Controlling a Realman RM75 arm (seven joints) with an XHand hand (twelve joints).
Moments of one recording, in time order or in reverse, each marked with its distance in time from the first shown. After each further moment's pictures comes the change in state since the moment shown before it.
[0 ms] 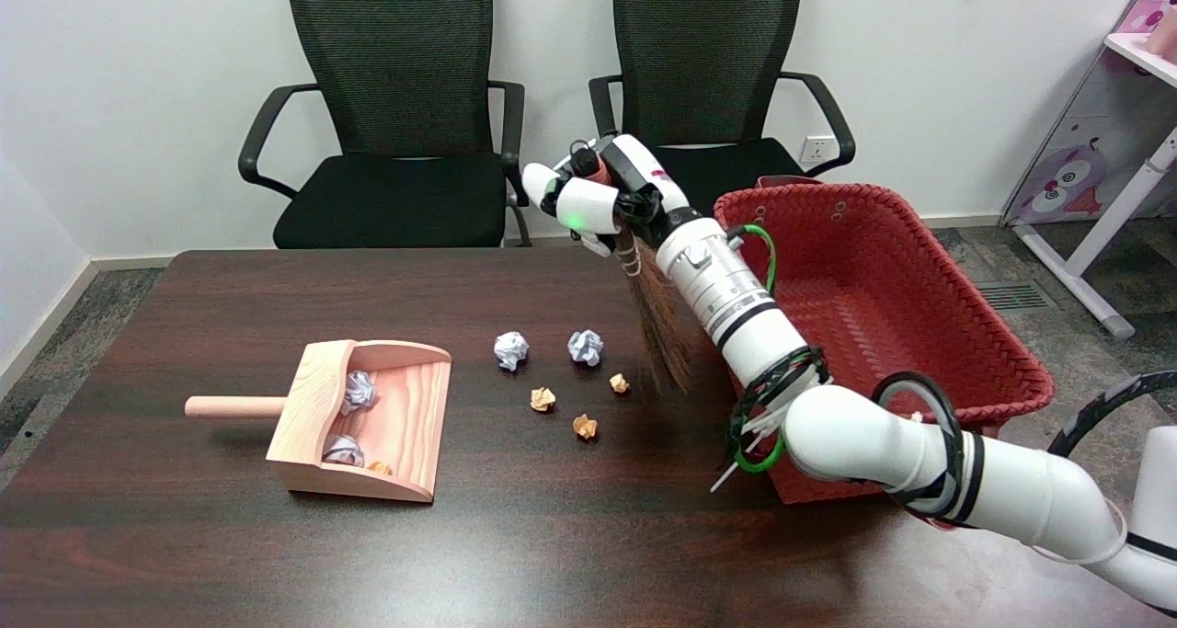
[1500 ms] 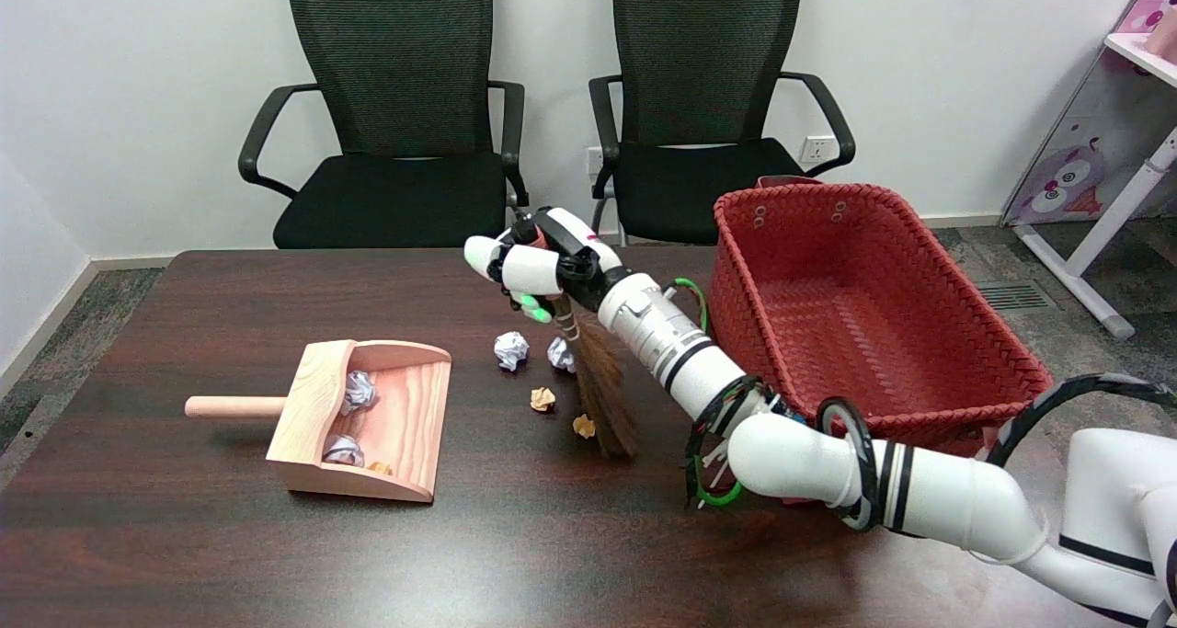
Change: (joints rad) arm 0.045 -0.128 -0.088 0.250 -0.147 -0.143 0.340
